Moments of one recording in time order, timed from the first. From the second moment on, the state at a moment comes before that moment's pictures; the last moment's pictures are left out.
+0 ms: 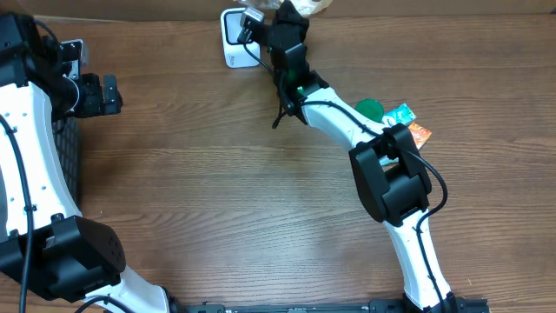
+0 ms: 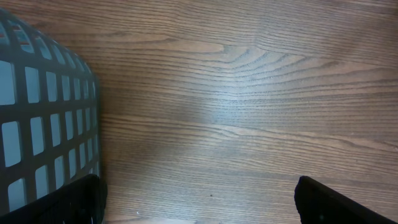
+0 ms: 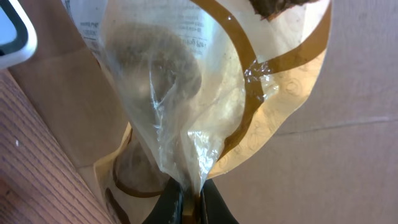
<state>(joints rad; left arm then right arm) 0.36 1.83 1.92 -1.31 0.15 0.18 0.53 2.40 1.86 0.43 0.56 -1.24</state>
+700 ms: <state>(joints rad) 0.36 1.83 1.92 -1.31 0.15 0.18 0.57 2.40 1.86 0.41 0.59 -1.19</state>
